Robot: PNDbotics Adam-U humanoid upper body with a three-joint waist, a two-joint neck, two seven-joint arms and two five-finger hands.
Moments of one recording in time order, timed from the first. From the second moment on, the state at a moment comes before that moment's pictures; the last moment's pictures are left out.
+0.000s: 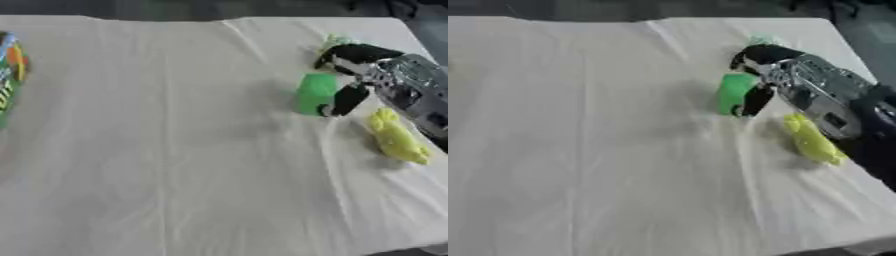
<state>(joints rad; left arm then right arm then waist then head) -0.52 0.39 -0.08 -1.74 0.21 0.07 0.29 -0.61 -0.97 0.37 -1.74 0.71 0.62 0.63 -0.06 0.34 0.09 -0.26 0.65</state>
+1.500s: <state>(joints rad) -0.52 0.39 -0.08 -1.74 0.21 0.08 0.28 -0.59 -0.99 0.30 -1.73 0.78 0.62 0.63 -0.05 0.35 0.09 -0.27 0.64</state>
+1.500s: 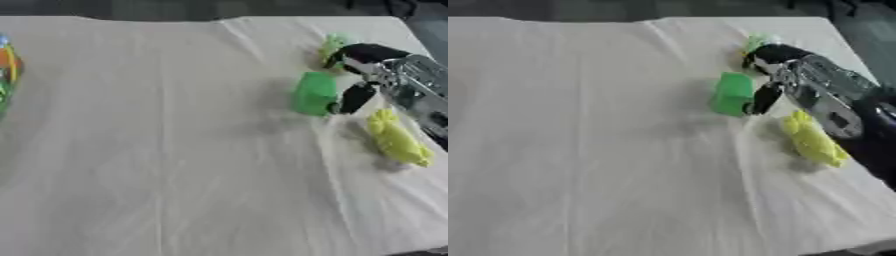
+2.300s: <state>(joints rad) -0.53 0.39 -0.08 -1.74 0.21 0.08 0.28 -0.60 -0.99 0.29 -1.74 0.77 0.62 0.63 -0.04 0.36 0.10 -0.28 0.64</state>
